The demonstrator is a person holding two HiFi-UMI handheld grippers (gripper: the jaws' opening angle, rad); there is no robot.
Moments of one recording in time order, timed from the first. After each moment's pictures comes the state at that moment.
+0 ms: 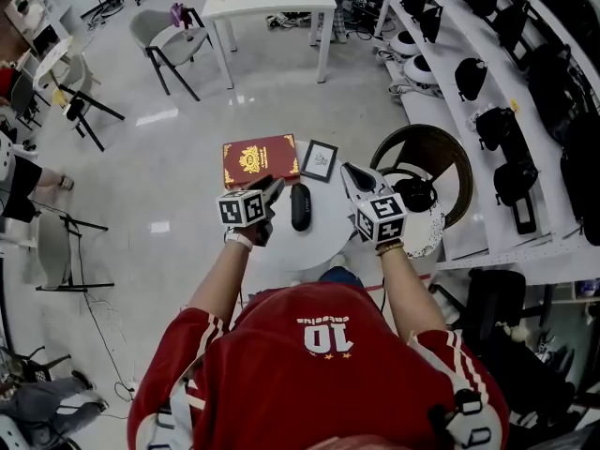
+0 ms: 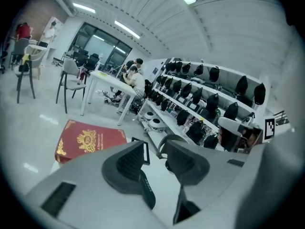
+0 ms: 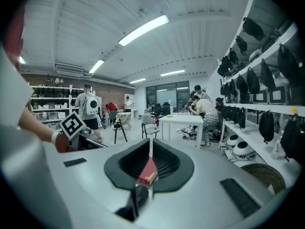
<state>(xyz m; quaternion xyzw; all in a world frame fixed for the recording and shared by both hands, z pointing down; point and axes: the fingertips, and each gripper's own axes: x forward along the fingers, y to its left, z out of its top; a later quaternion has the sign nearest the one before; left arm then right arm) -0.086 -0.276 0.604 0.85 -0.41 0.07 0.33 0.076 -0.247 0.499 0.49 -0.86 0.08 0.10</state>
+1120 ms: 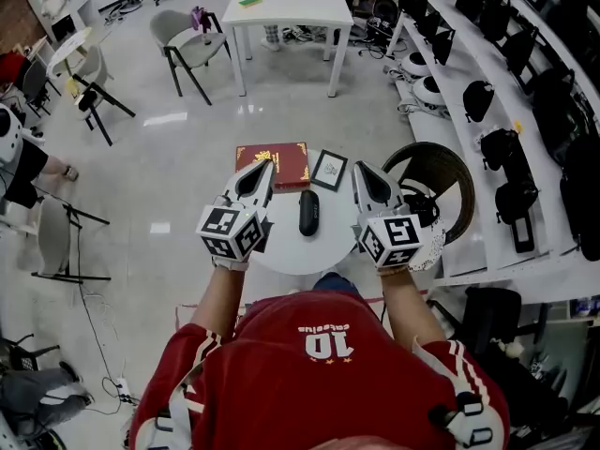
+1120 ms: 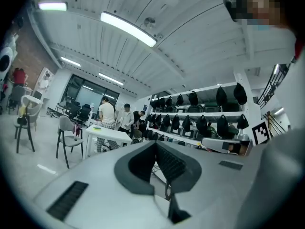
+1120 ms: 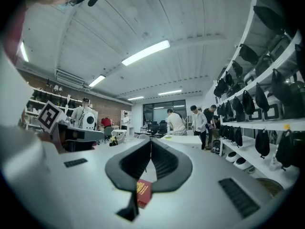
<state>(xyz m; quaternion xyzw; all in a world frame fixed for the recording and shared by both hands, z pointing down) -0.131 -0.214 0.385 0.88 -0.46 -0.06 0.09 0.038 -0.201 0.375 0.52 -0.85 0.01 0.00</state>
